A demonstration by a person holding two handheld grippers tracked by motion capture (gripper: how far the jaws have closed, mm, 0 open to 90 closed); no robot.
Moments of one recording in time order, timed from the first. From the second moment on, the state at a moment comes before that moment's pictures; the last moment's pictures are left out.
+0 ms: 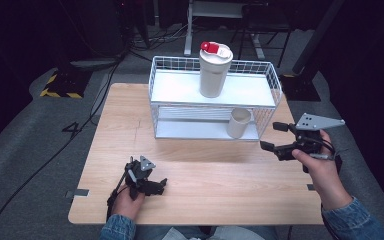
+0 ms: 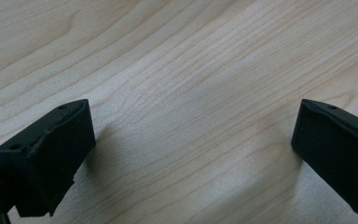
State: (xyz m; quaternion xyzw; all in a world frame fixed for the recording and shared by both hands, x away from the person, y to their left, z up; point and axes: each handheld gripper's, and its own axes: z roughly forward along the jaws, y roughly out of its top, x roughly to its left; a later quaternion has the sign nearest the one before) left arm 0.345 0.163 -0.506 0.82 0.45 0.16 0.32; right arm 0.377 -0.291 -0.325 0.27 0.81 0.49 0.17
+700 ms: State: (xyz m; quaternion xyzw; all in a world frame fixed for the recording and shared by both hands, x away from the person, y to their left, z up) left arm 0.345 0.163 -0.506 0.82 0.45 0.16 0.32; right arm 0.366 -0.303 -0.428 0.33 0.82 0.45 0.14
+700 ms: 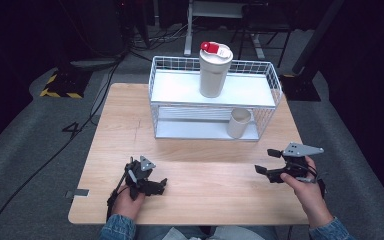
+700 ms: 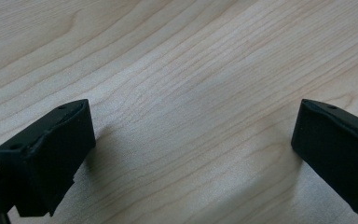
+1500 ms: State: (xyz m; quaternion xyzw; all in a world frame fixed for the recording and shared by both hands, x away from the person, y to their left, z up) left arm 0.345 0.163 -0.506 0.82 0.45 0.16 0.32; right arm 0.360 -0.306 -0.495 0.36 0.84 0.39 0.13
